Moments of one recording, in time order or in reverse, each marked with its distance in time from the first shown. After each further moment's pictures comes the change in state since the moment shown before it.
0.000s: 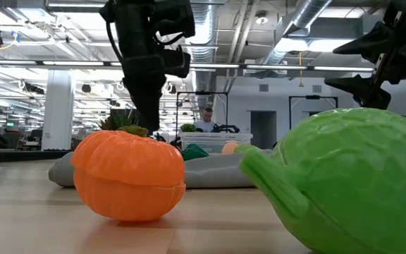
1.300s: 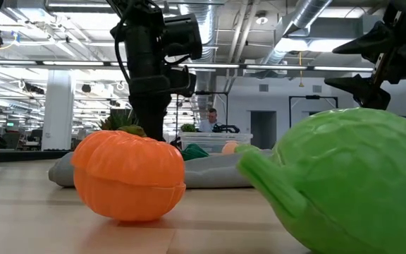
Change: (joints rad) left arm 0.050 0.096 0.000 0.052 0.076 0.047; right arm -0.004 0.000 0.000 0.003 -0.001 0.000
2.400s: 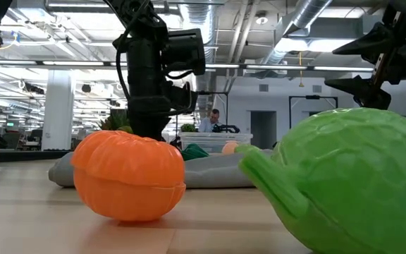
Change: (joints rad) left arm -0.020 0.085 0.000 0.009 -0.014 -0.044; right arm 0.000 0.000 0.000 -0.007 0.000 0.020
